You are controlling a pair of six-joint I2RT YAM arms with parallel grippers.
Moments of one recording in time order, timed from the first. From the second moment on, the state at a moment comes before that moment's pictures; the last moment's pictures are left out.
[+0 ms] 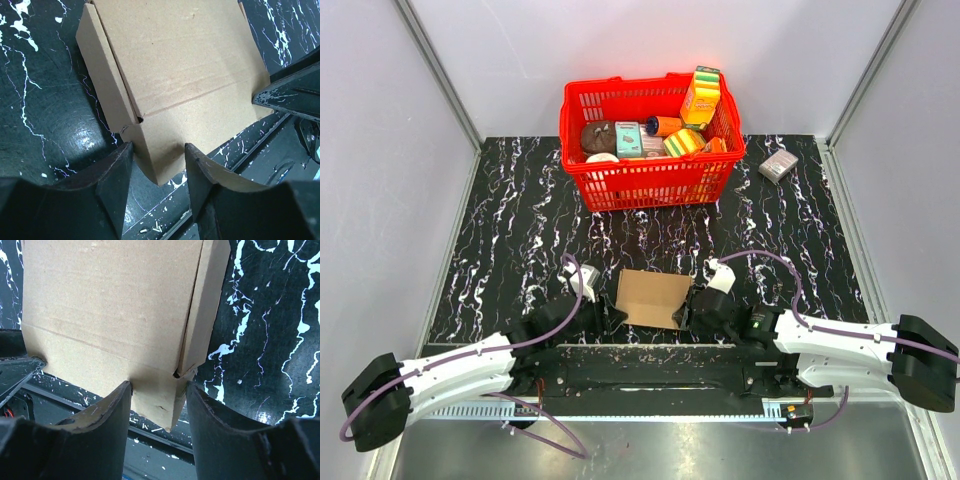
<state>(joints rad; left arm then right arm) -0.95 0.72 0.12 0.14 -0.10 -0.67 1.13 1.03 0.44 -0.21 0.35 1.10</state>
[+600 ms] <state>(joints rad) -0.95 0.75 0.10 0.21 -0.10 -0.69 1.13 1.03 0.44 -0.21 0.35 1.10</state>
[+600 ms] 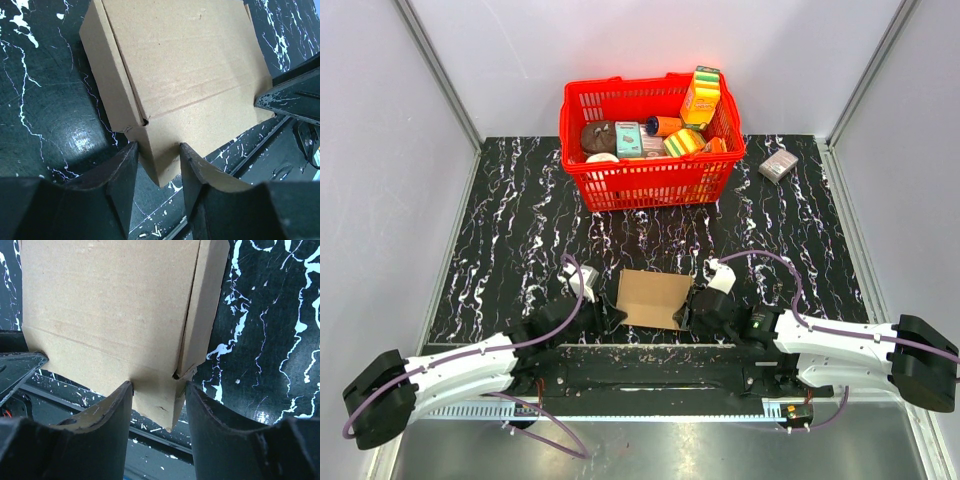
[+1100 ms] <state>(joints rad) -0.95 0.76 0.09 0.23 -0.10 -0.70 1.13 1.03 0.44 -0.21 0.35 1.10</state>
